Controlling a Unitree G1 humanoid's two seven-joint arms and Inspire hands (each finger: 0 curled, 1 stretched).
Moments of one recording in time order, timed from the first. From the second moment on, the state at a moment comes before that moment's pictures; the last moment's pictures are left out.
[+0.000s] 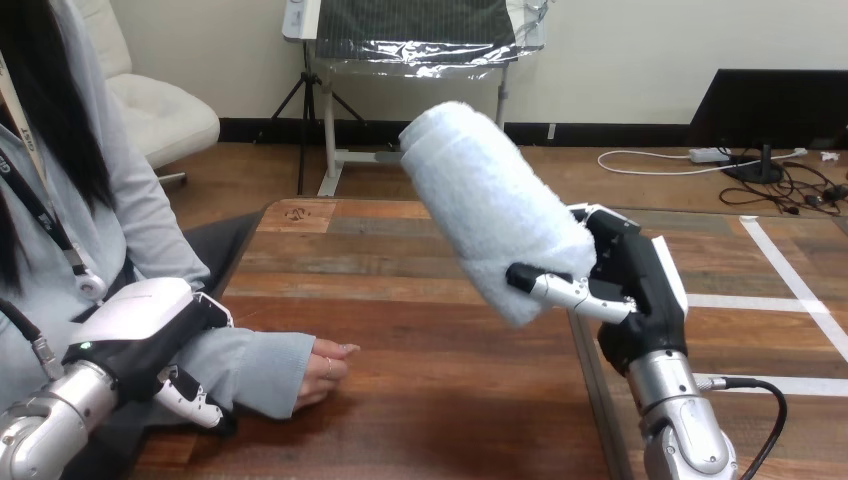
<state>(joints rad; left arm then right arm) -0.30 0.73 -0.22 0.75 0.62 -0.53 -0.01 -0.48 -0.08 -0.24 1.12 0.15 -0.78 0.33</state>
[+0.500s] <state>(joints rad) -0.28 0.73 -0.22 0.71 0.60 -0.52 -0.04 -0.48 -0.08 -0.22 1.14 0.12 -0.78 0.30</state>
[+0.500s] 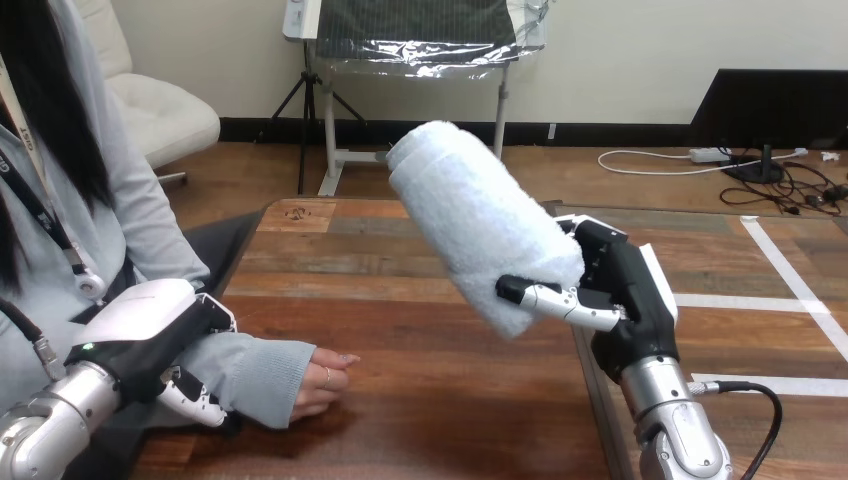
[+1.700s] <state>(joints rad) -0.30 0.75 -0.19 0.56 0.55 -0.52 -0.10 -0.47 -0.07 -0.17 1.19 0.05 -0.79 0.26</state>
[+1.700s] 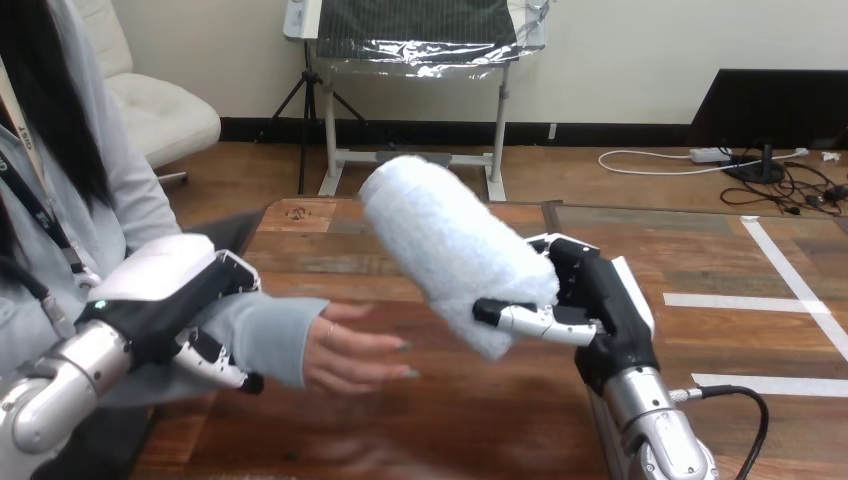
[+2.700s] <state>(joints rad) -0.37 0.74 -0.19 0.55 0.55 -0.51 -0.15 -0.47 -0.03 -0.15 1.23 0.02 -0.79 0.26</state>
